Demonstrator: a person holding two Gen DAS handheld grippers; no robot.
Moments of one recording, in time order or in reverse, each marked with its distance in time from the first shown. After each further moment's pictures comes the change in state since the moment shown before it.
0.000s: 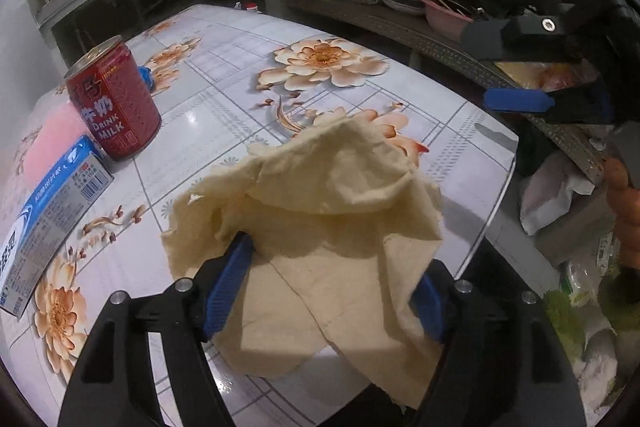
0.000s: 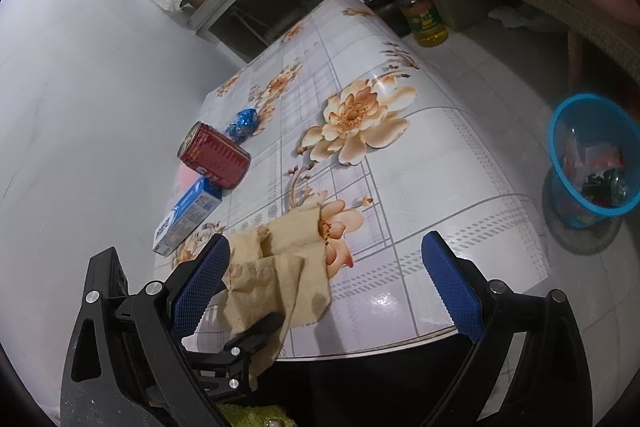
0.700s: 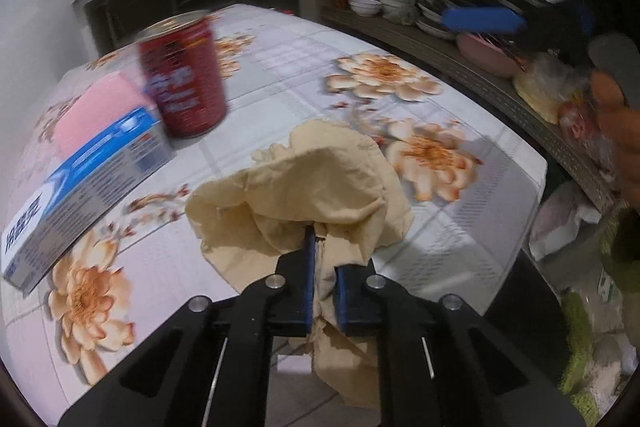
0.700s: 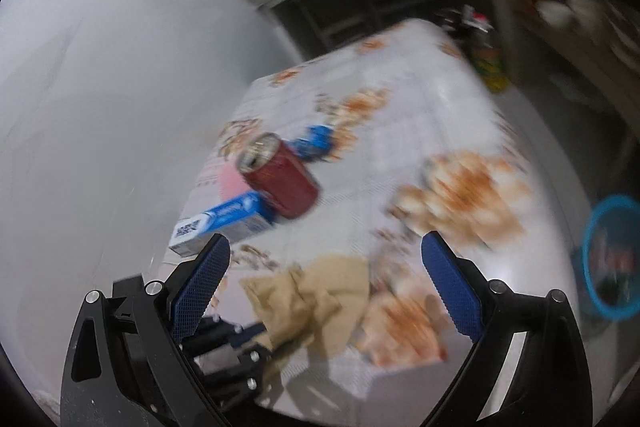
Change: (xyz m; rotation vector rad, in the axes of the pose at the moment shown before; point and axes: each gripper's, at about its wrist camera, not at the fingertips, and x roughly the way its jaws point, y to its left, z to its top) left arm -0.017 0.054 -0.018 -0.121 -0.058 0.038; right arm 0.054 0.119 0.050 -0.345 0.012 0.054
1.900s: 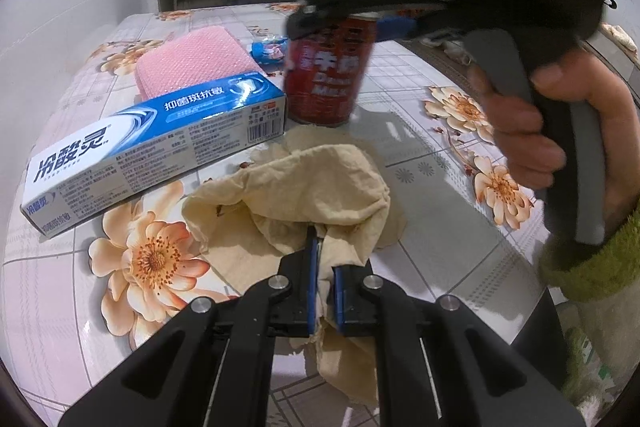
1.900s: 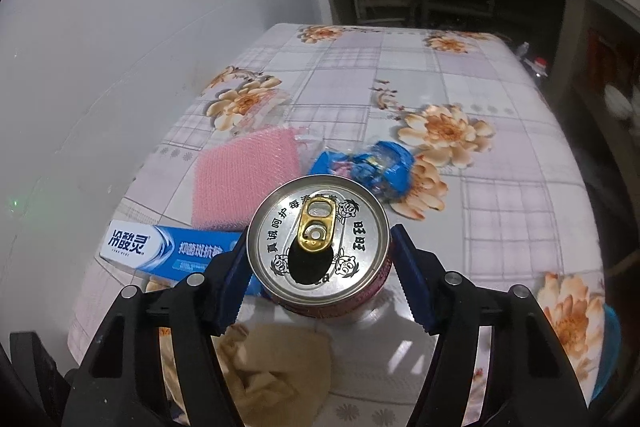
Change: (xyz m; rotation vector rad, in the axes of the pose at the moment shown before) left arm -0.015 0.064 -0.016 -0.230 -0.033 0.036; right arm 0.128 0.061 0.035 -0.223 0.112 -0.160
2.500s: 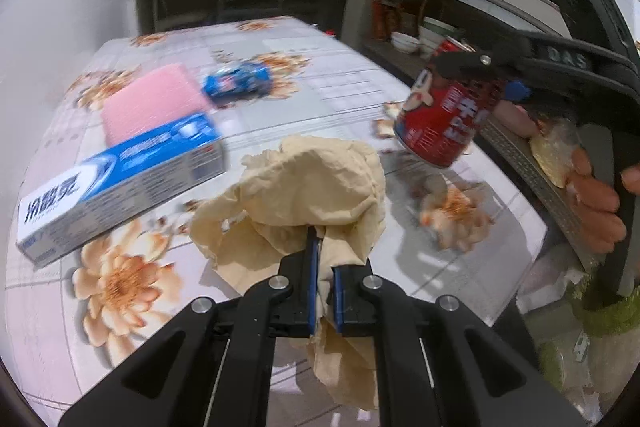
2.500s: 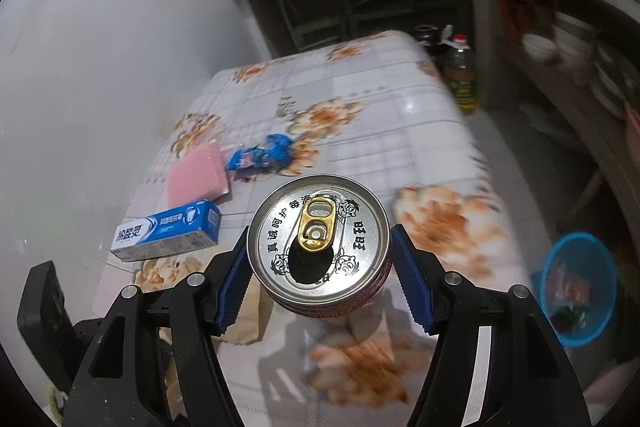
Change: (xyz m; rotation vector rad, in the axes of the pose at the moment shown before) left arm -0.010 -0.048 0.023 0.069 -0.035 -0.045; right arm -0.118 -0.097 -0.072 0.236 -0.114 -0.059
